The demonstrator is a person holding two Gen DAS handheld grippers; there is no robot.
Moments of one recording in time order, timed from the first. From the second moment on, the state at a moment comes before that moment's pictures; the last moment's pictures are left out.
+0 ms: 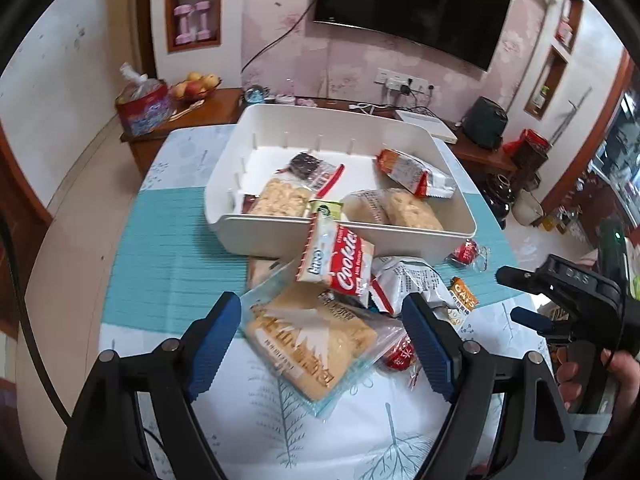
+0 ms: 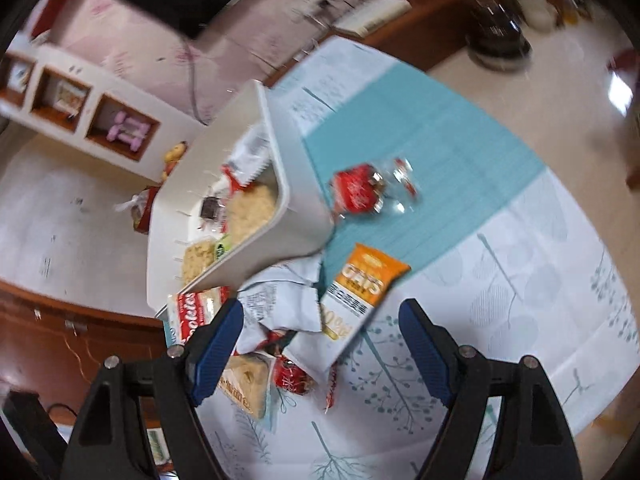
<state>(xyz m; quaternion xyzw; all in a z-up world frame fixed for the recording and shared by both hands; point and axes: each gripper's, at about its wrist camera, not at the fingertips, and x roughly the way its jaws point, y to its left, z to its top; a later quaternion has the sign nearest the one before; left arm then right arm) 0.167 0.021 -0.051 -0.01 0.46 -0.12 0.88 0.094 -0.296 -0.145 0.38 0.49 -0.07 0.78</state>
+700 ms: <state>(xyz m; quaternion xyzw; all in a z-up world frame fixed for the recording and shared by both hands) 0.223 -0.015 -0.134 0.03 0.50 -0.13 0.85 0.130 -0.288 -0.198 0.35 0.56 -0.12 0.74</state>
